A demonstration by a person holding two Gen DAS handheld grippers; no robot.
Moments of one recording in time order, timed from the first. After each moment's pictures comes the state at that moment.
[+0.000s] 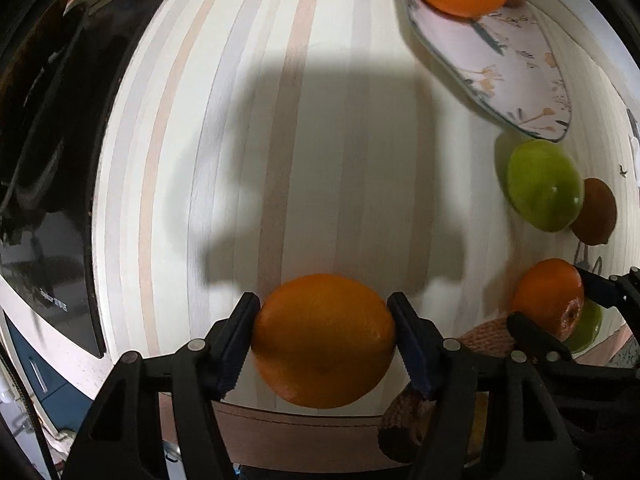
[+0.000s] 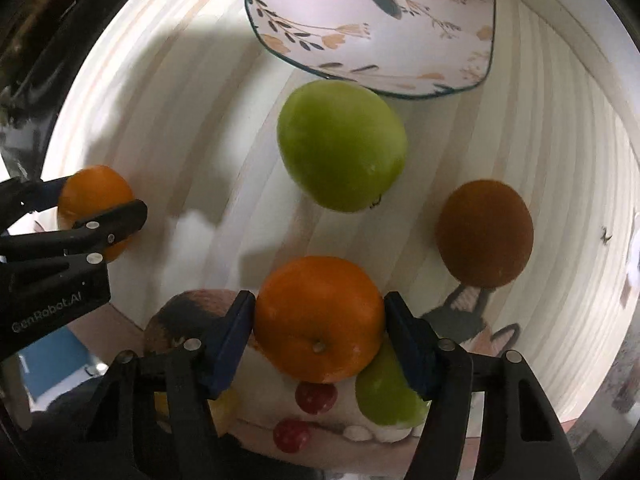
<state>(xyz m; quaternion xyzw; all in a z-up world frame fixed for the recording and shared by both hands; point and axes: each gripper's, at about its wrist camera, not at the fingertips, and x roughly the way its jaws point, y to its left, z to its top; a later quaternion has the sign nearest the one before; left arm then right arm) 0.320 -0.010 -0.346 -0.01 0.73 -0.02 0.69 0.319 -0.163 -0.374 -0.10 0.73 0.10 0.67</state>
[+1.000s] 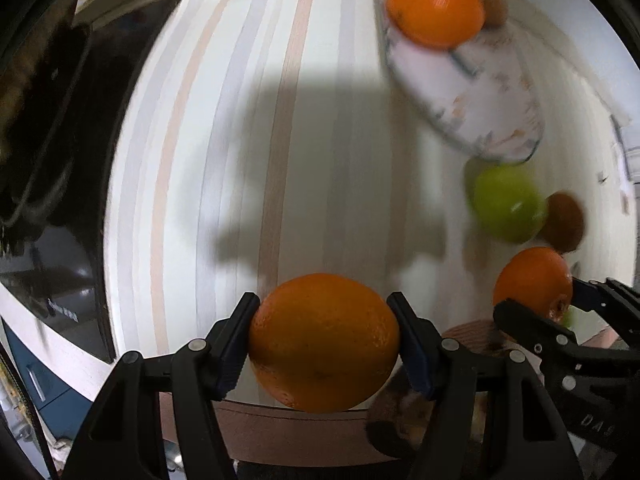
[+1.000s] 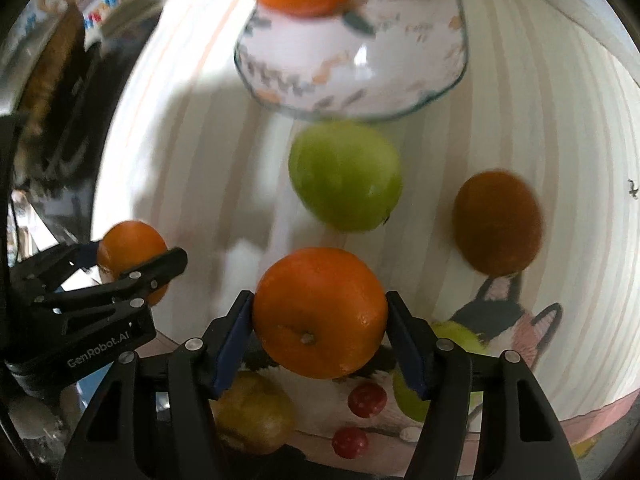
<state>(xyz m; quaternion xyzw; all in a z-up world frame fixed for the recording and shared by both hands) 0.335 -0.026 -0.307 -0.02 0.71 -0.04 0.71 0.330 -0.193 -0.345 0.05 0.70 0.10 0.70</state>
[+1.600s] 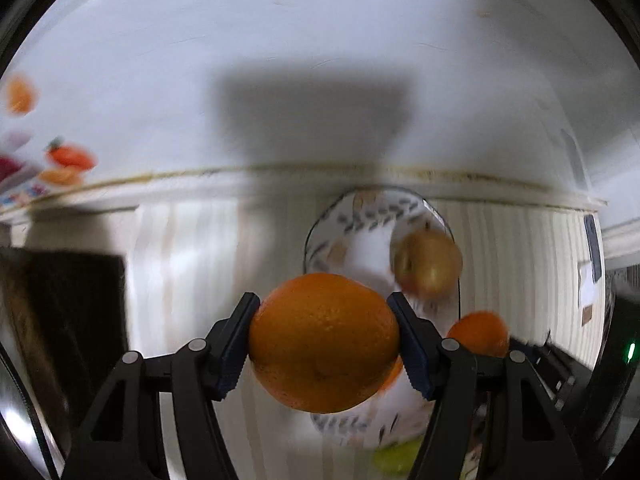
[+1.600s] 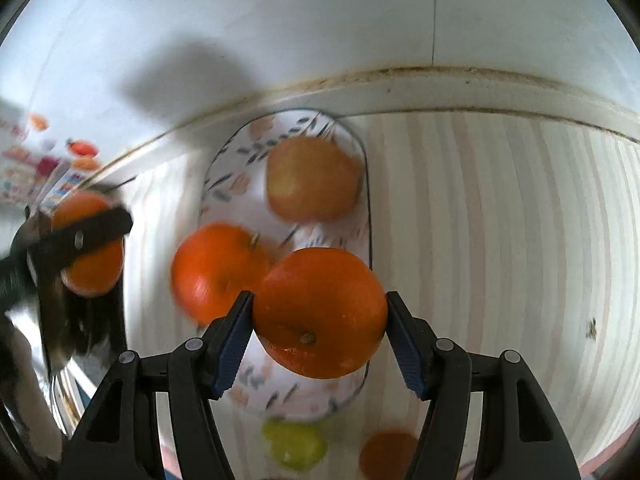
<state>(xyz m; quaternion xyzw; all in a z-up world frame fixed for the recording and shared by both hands) 0.580 -0.080 -0.236 0.00 0.64 -0.09 0.76 0.517 -0.264 -0.318 0.14 0.64 0.04 0.76</state>
